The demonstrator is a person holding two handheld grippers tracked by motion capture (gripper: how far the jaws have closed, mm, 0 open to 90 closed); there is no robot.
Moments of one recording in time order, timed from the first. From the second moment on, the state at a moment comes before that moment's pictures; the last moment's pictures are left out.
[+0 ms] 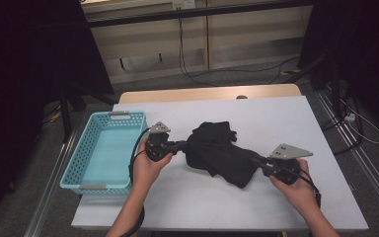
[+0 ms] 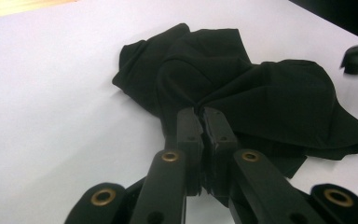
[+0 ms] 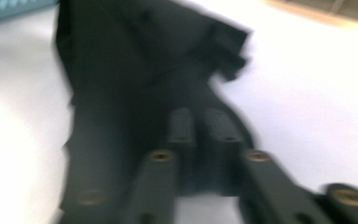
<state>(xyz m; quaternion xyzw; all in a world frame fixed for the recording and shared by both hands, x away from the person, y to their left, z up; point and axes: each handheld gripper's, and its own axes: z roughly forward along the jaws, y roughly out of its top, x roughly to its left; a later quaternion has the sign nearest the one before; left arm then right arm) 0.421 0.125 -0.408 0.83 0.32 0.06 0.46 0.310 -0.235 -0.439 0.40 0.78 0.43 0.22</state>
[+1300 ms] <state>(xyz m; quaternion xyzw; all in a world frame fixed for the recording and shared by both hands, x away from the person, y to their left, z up) 0.426 0.149 -0.397 0.81 0.36 0.12 0.45 0.314 -0.237 -0.431 0.42 0.77 0.38 0.29</state>
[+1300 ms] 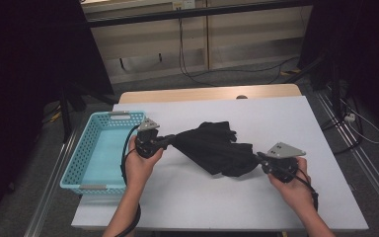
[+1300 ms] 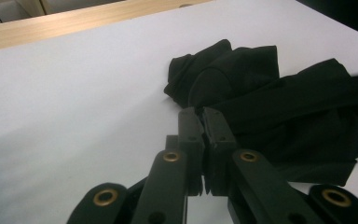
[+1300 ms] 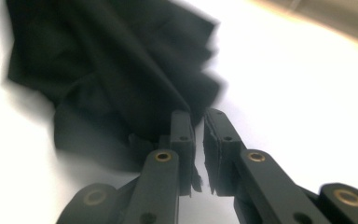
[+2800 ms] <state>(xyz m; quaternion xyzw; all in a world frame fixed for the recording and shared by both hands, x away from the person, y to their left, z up) 0.427 0.145 -0.403 0.81 0.36 0.10 0.44 0.307 -0.214 -0.445 0.39 0.80 0.41 0.18</state>
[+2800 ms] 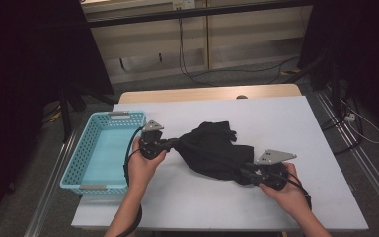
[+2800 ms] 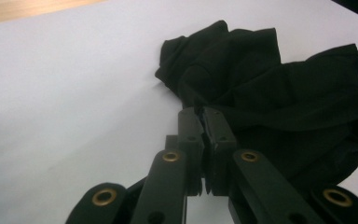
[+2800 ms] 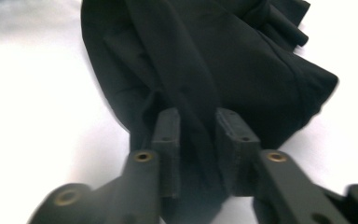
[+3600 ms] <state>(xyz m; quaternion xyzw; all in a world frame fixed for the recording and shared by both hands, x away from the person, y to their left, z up) 0.428 0.142 -0.405 0.81 0.36 0.10 0.44 0.322 -0.241 -0.434 0.43 0.76 0.38 0.31</state>
